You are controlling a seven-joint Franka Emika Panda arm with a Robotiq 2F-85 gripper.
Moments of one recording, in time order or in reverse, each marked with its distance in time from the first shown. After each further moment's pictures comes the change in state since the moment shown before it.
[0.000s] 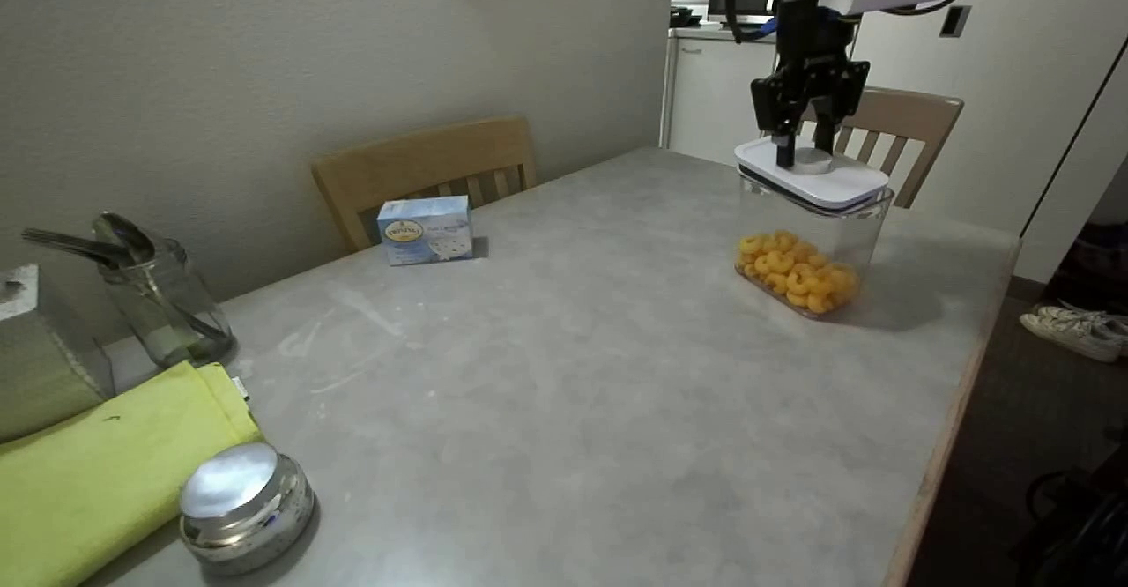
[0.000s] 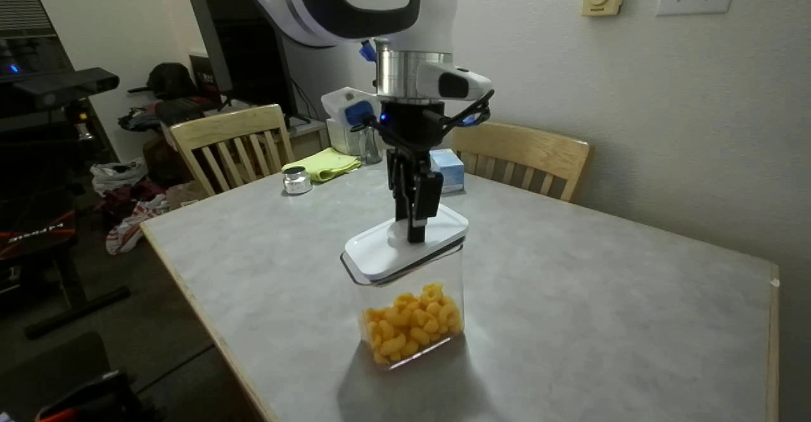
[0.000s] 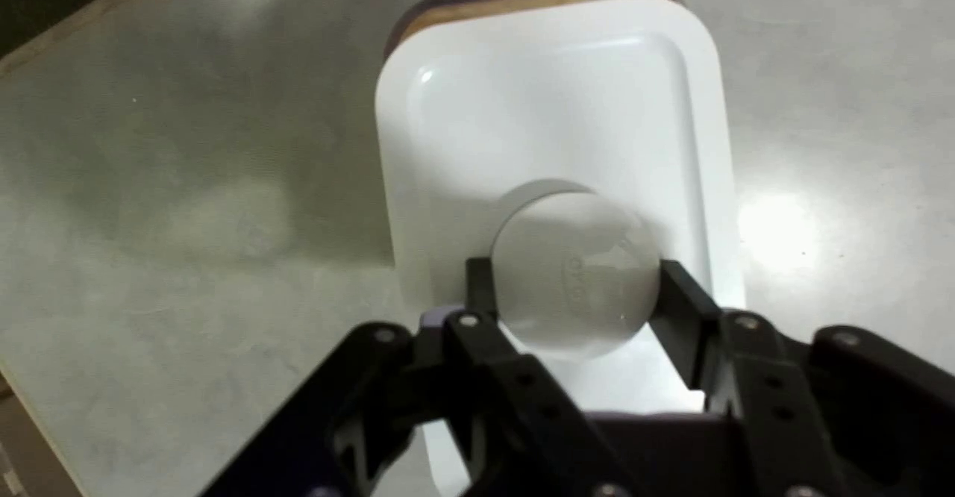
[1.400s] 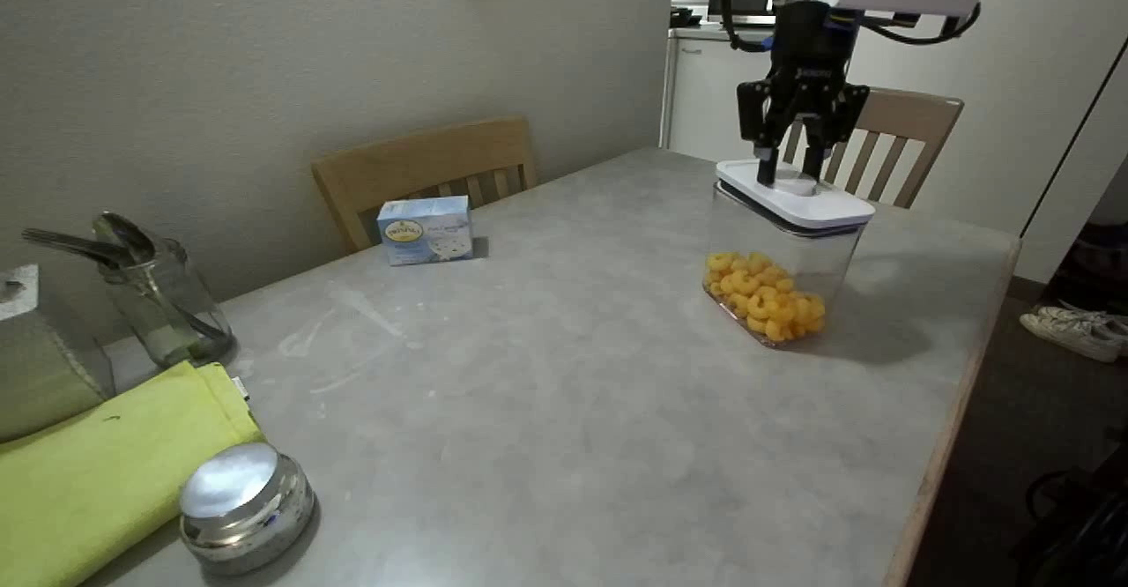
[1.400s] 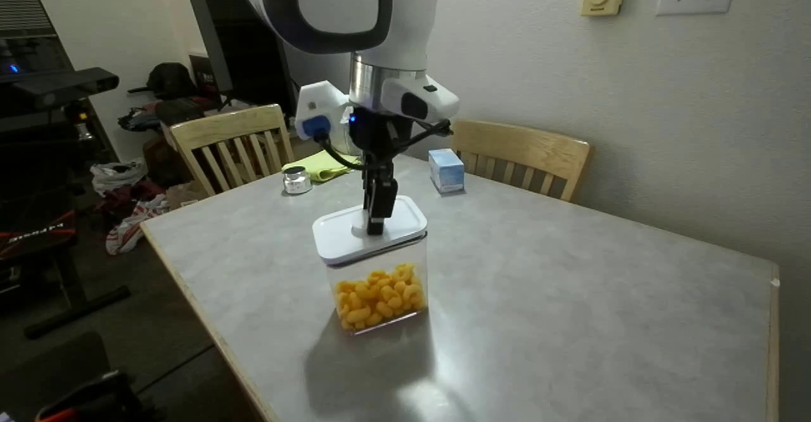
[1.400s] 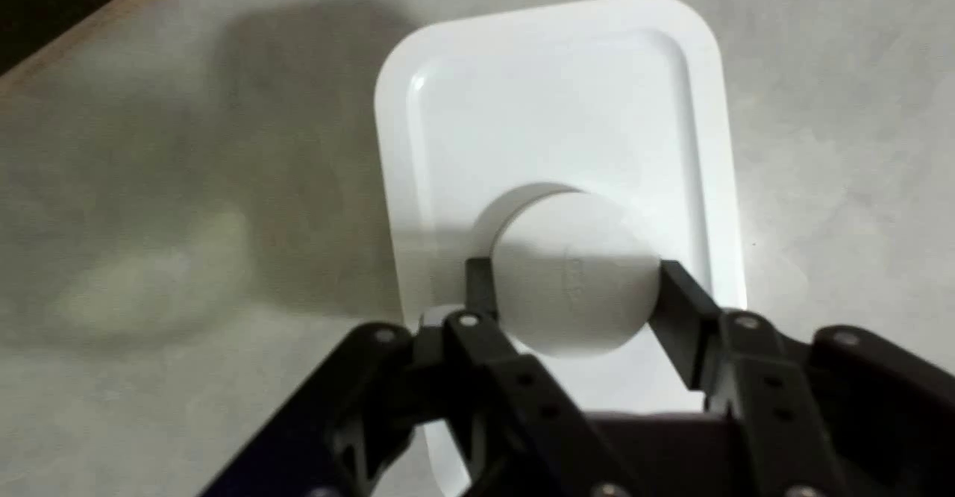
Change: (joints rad) arm 0.009 -0.050 0.030 -0.092 0.223 0.023 0.019
